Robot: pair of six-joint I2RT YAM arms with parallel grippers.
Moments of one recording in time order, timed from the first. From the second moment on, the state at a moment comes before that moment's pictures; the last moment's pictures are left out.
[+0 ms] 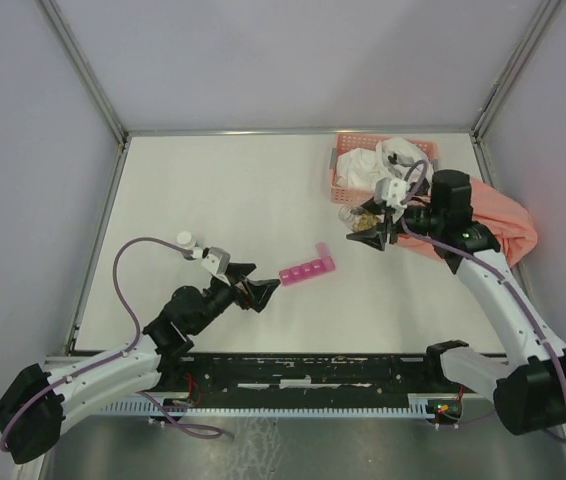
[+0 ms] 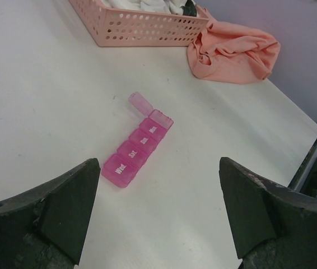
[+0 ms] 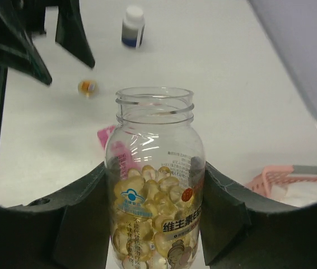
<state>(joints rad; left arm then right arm) -0.83 0.67 0.10 0.57 -0.07 -0.38 0.18 1.06 0.93 -0.16 -1.07 -0.47</state>
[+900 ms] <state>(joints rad) -0.83 0.72 0.01 0.86 -0.21 -0.12 0.31 1.62 1.05 -0.85 -0.74 -1.42</state>
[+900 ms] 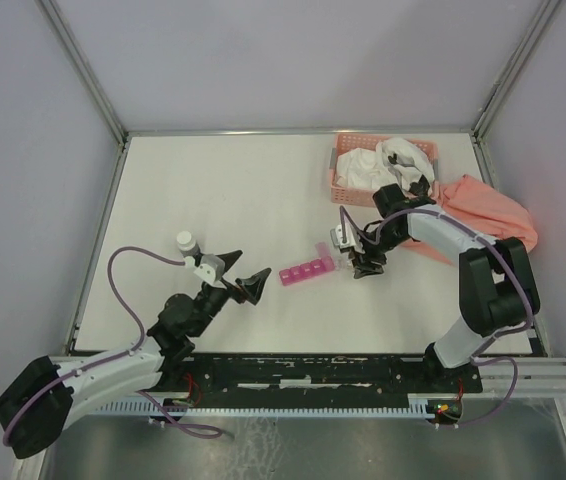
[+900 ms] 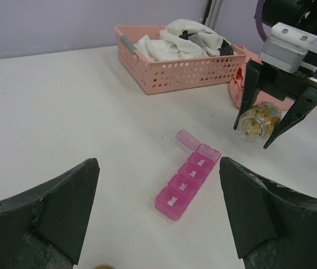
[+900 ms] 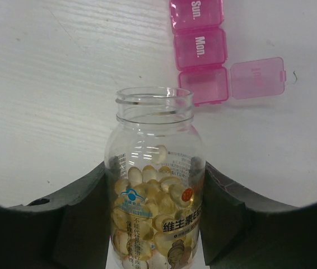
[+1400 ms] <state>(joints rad) -0.83 0.85 0.01 0.89 -0.23 -0.11 0.35 1.75 1.13 -0.81 -0.60 -1.39</state>
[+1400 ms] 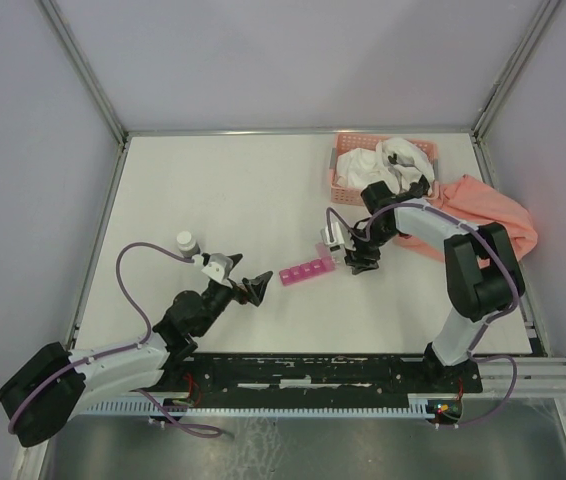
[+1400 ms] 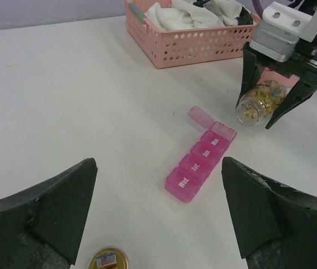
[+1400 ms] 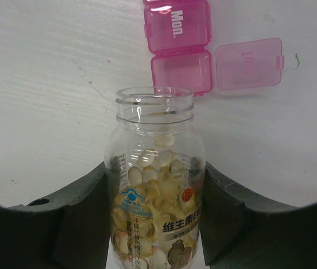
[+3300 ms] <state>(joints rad) -0.83 0.87 0.01 0.89 -0.26 -0.11 0.47 1.82 1.25 -0.87 -0.31 -1.27</state>
